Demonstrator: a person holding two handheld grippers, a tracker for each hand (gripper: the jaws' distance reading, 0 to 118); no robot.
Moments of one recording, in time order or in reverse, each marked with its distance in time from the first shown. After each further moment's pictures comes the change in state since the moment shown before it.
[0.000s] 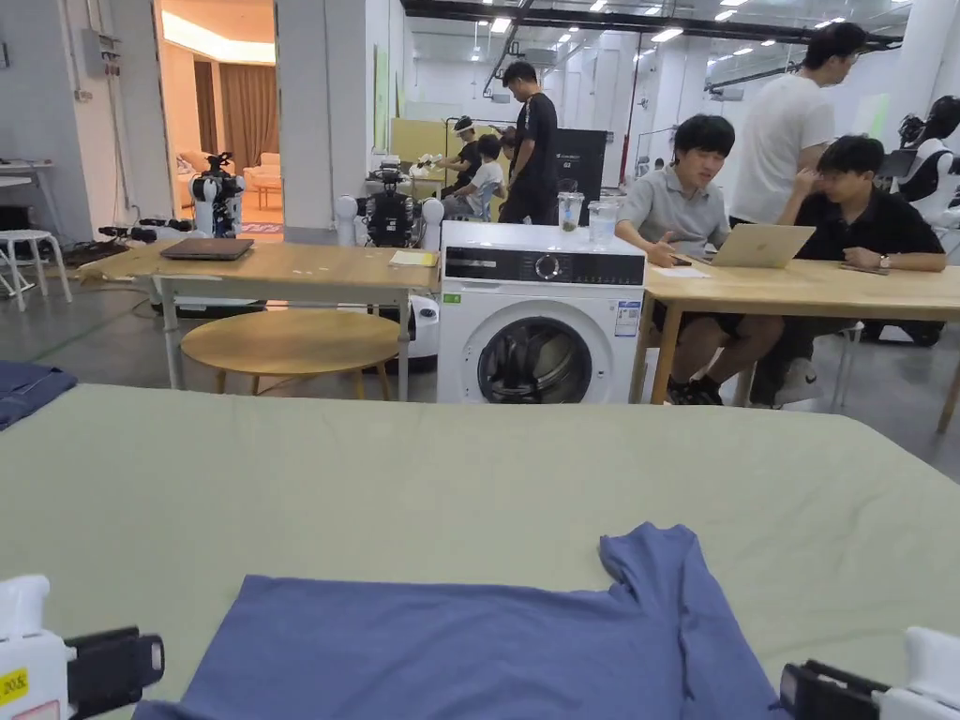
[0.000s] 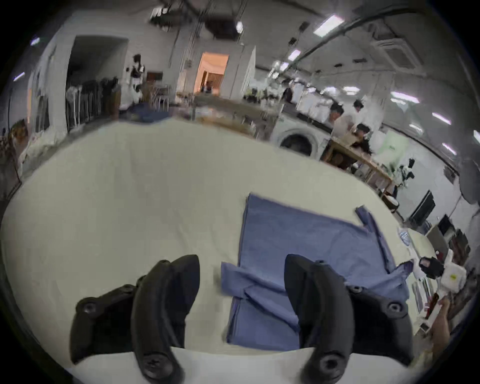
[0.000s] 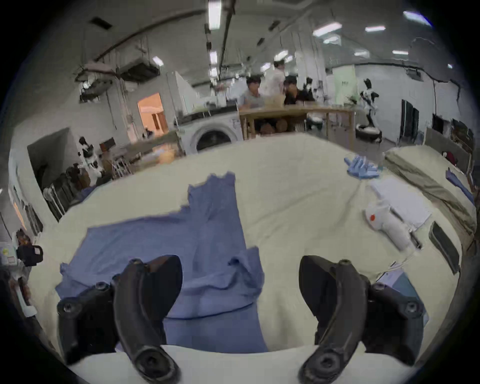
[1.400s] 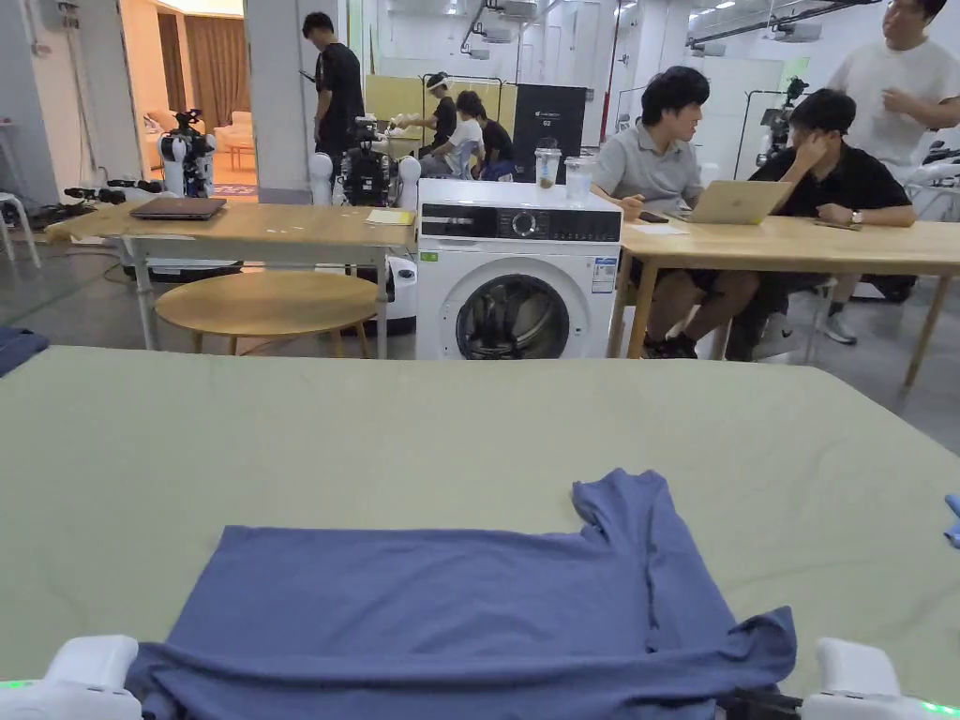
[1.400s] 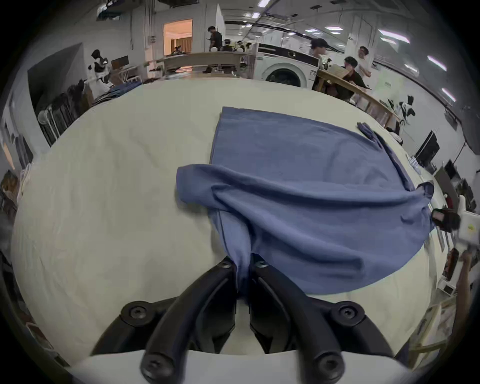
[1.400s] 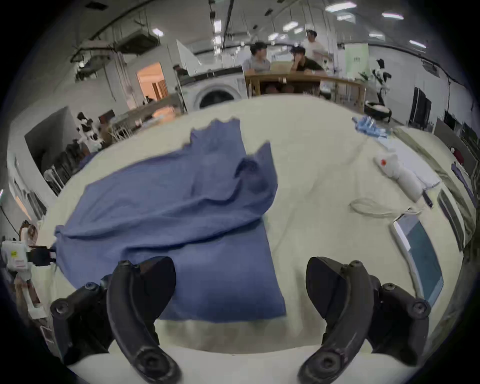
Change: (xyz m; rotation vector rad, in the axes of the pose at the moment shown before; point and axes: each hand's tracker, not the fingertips) left arm 0.028 -0.068 -0.043 -0.375 0.043 -0.183; right arm 0.000 -0.050 -0.037 -0.359 -0.030 0.014
